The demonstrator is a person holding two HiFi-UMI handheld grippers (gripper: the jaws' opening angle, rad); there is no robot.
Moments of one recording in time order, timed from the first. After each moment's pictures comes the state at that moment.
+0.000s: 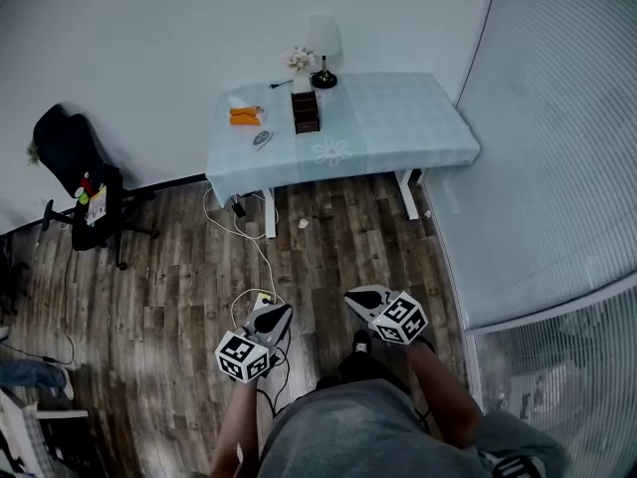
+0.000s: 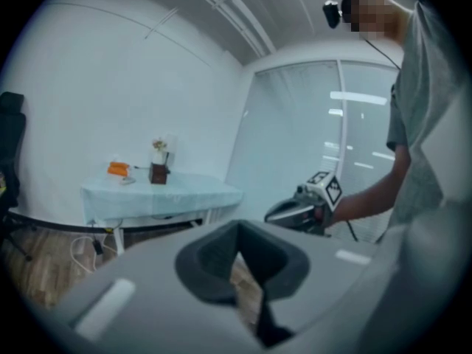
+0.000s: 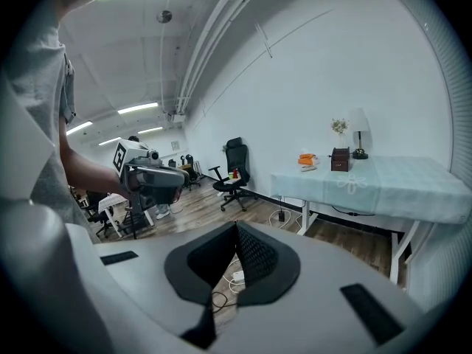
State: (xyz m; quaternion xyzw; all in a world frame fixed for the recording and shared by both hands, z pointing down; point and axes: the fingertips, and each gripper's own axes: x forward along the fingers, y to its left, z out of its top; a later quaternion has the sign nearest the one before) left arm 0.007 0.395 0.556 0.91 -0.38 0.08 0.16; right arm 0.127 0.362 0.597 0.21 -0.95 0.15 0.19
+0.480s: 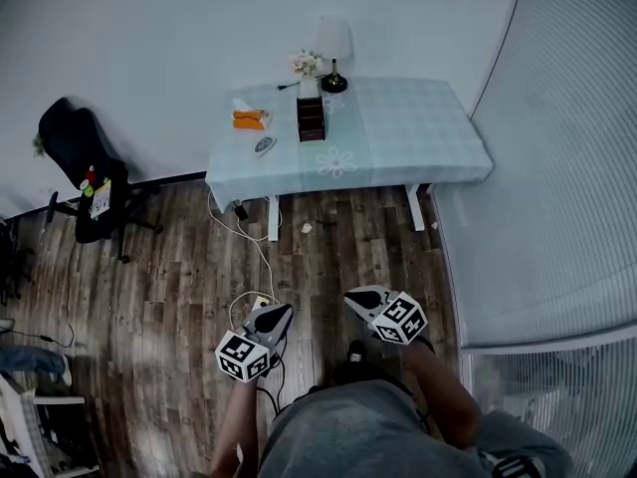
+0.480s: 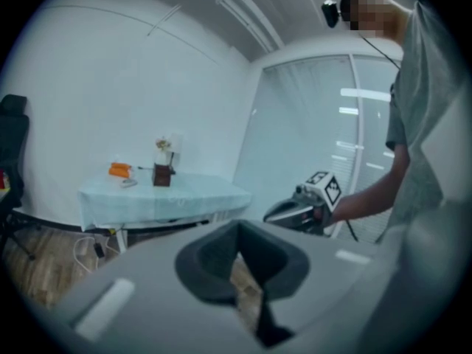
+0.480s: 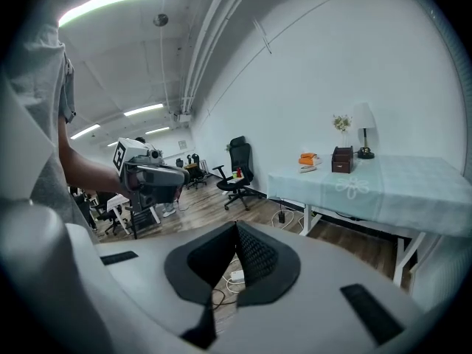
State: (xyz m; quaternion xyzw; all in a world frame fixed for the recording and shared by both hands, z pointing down) left arm 0.037 0.330 0.550 0.89 -0.41 0.08 0.17; right arm 0.151 0.290 0.595 0.17 -0.95 0.15 0.20
